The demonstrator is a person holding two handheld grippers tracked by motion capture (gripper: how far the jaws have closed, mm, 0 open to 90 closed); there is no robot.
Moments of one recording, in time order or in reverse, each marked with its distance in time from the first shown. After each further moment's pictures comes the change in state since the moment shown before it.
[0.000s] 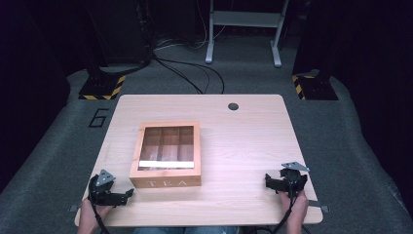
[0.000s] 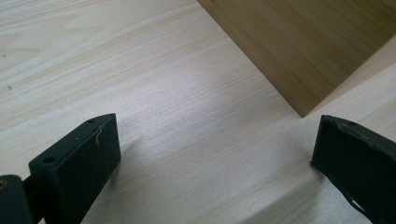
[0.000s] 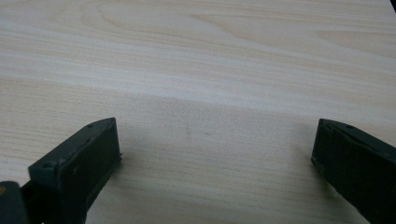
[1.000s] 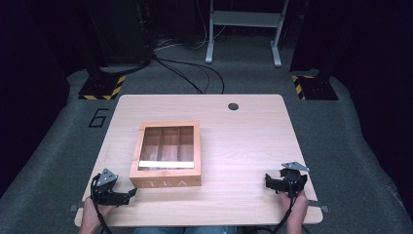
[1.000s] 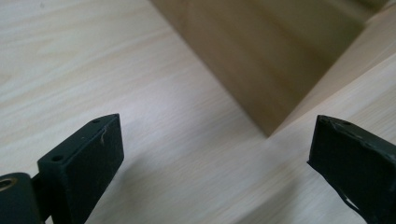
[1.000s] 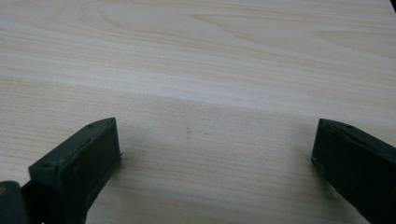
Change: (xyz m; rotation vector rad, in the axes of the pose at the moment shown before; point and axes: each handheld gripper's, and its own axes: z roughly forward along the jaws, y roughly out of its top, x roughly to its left) left arm -0.009 0.009 -0.002 -0.062 -0.066 0.008; right arm 0.000 0.000 0.000 0.001 0.000 0.000
